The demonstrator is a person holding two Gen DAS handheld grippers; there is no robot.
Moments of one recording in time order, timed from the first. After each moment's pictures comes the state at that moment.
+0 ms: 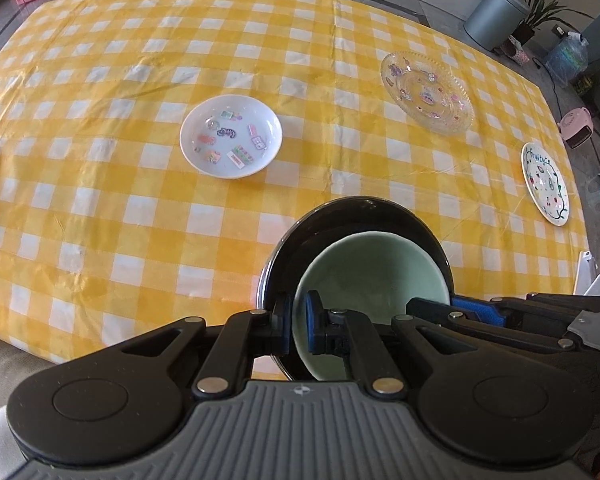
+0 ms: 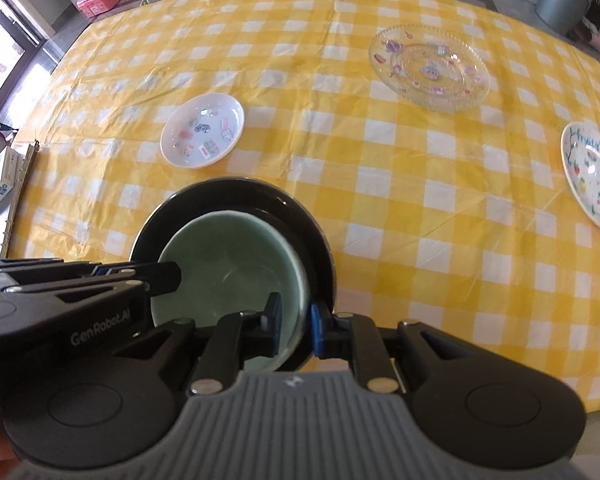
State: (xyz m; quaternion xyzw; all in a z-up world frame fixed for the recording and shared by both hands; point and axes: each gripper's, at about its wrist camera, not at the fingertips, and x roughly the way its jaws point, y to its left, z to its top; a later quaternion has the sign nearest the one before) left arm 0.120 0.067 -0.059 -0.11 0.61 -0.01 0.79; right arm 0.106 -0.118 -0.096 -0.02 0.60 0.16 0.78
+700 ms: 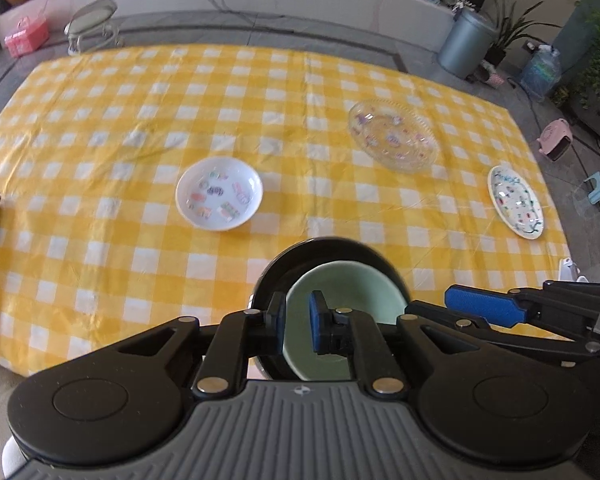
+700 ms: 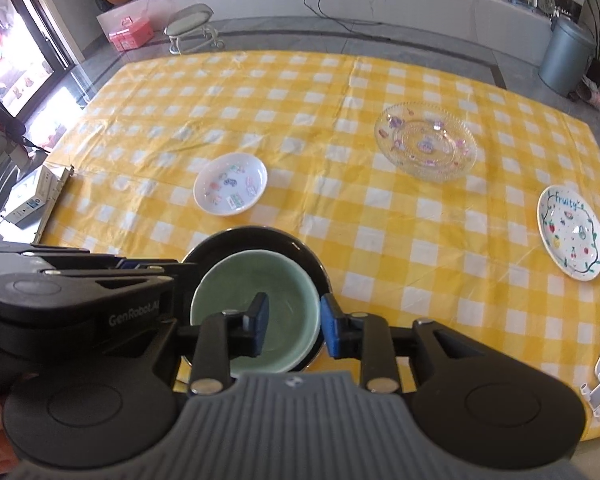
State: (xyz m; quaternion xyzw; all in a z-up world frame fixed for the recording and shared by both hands) left arm 0.101 0.050 -0.012 -0.07 0.53 -0.04 0.84; right arm 0.075 -0.134 -0.042 -0.03 0.52 0.19 0.83
